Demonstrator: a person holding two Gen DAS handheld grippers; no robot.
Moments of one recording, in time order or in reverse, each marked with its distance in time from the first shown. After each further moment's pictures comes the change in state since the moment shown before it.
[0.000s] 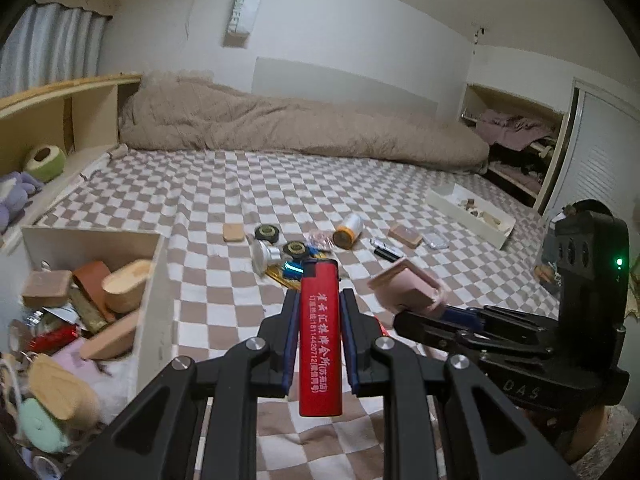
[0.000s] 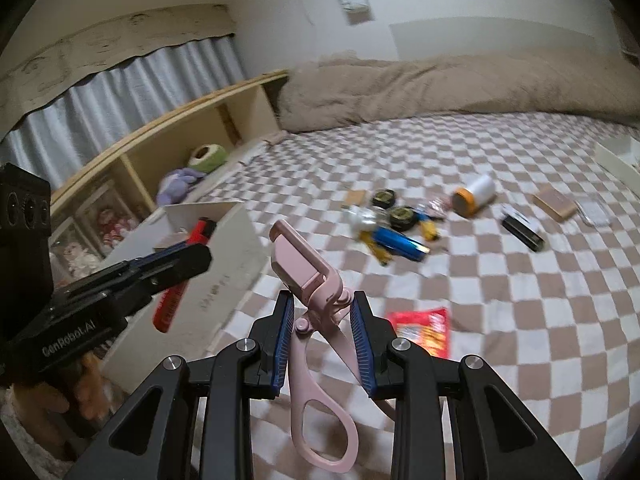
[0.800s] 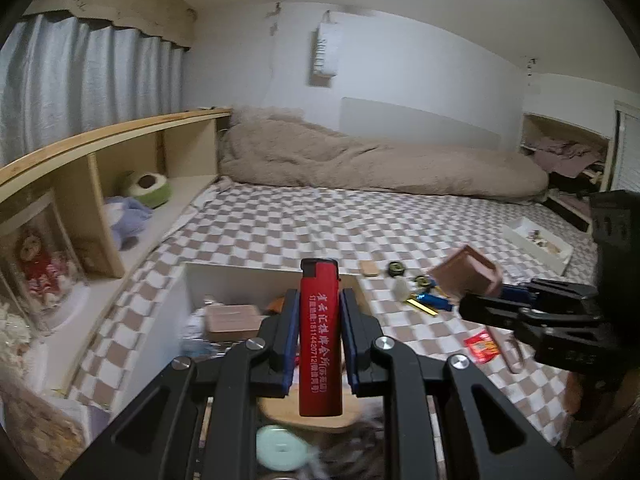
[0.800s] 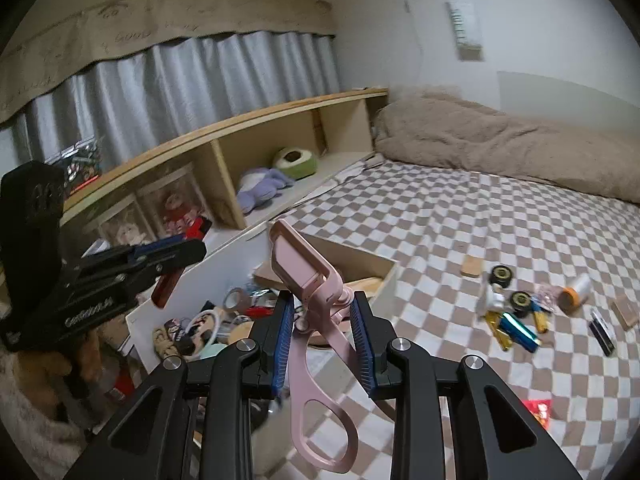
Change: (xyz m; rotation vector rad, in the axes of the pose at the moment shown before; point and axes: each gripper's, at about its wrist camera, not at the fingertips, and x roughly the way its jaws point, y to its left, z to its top) left arm -0.110 0.161 0.020 -0.009 -0.078 0.248; right arm 0.034 0.160 0.051 -0.235 -0.009 0.144
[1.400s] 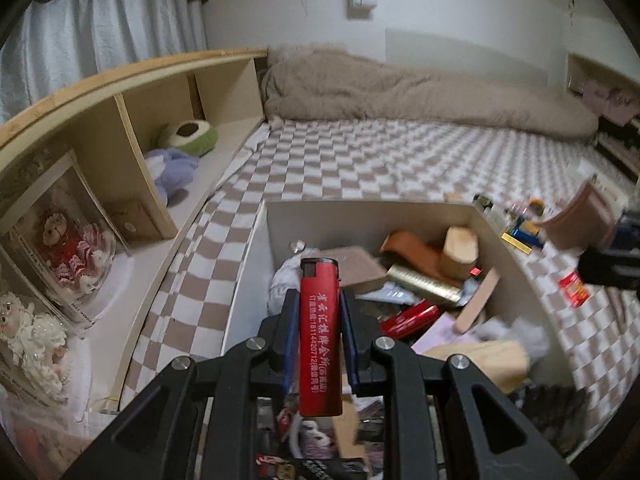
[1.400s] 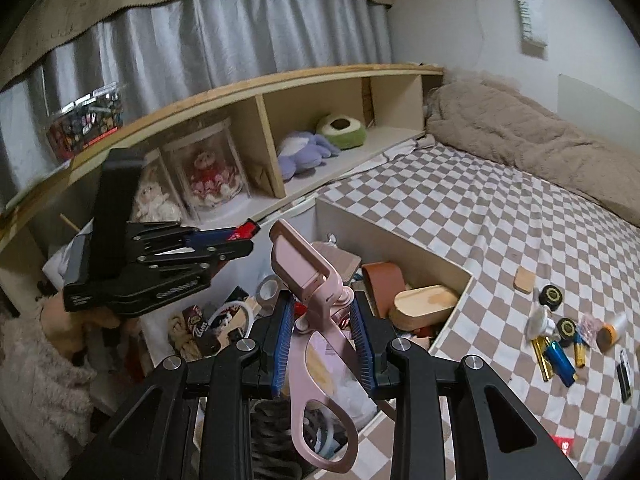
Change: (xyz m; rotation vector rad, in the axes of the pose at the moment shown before) left arm 0.071 0.079 -0.027 0.085 0.238 0.171; right arm 0.058 0.046 0.017 -0.130 0.129 0.073
